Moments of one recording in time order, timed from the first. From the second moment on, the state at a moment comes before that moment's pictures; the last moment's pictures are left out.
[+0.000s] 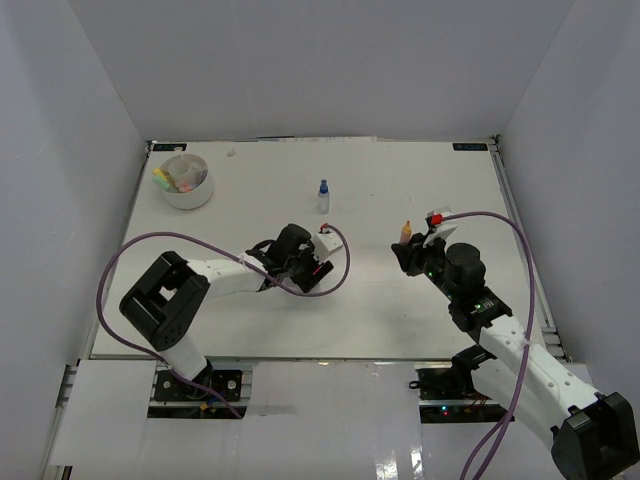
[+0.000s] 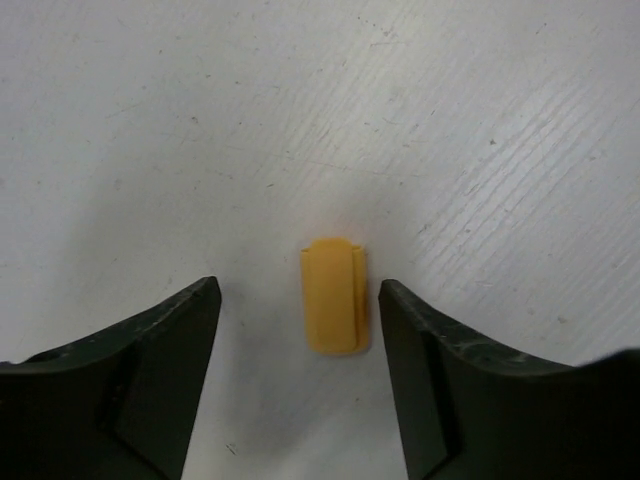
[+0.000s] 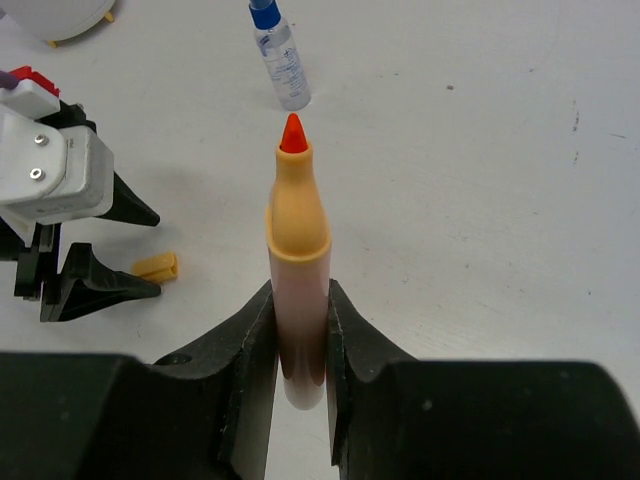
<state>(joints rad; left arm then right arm) -0.74 1.64 0.80 0.04 0.08 0.26 0.47 0.75 0.39 0.16 -0.07 0.20</state>
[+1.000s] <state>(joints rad) -0.84 1.33 0.66 -0.11 -0.09 -0.80 0.47 0.75 0.39 0.16 -0.10 0.20</state>
